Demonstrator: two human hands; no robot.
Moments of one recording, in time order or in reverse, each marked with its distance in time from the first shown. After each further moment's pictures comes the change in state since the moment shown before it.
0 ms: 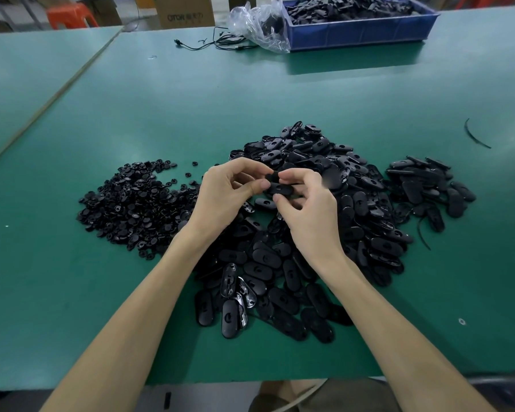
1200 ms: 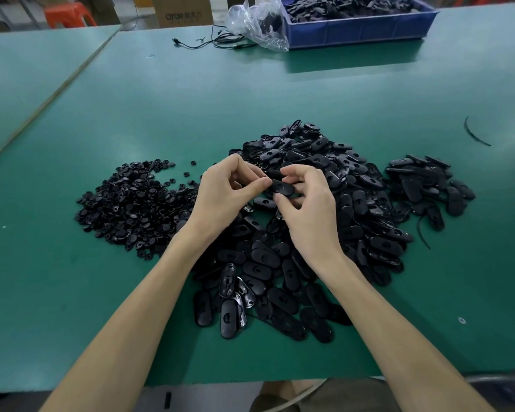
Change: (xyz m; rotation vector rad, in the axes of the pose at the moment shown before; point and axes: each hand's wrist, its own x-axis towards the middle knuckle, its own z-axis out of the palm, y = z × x) left_hand -0.004 0.004 0.004 0.020 0.059 -0.037; right_hand 0.001 0.002 0.002 -0.060 0.026 -0.026
